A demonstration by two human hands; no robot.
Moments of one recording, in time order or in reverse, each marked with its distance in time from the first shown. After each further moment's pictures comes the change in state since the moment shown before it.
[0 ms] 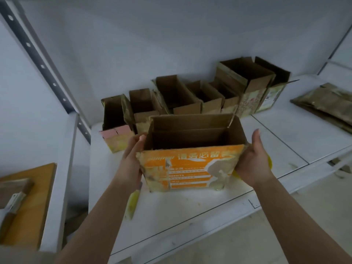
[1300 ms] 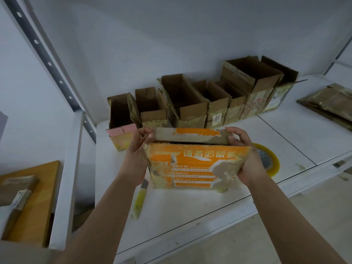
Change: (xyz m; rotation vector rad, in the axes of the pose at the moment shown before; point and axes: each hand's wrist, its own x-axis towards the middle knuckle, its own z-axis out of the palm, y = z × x) left_hand 0.017 0.000 -0.012 -0.049 -0.175 0.127; right_hand 0.013 0.016 0.019 -0.254 0.099 -0.209
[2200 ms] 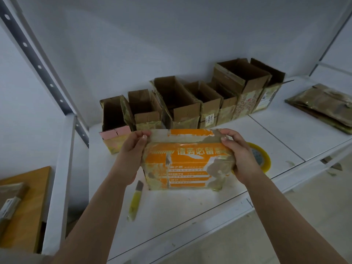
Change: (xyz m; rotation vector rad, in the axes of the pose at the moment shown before) left_hand 0.000 0.017 0.005 0.282 0.119 -0.081; right_hand -0.005 -0.006 0.002 -0.069 0.095 0.056
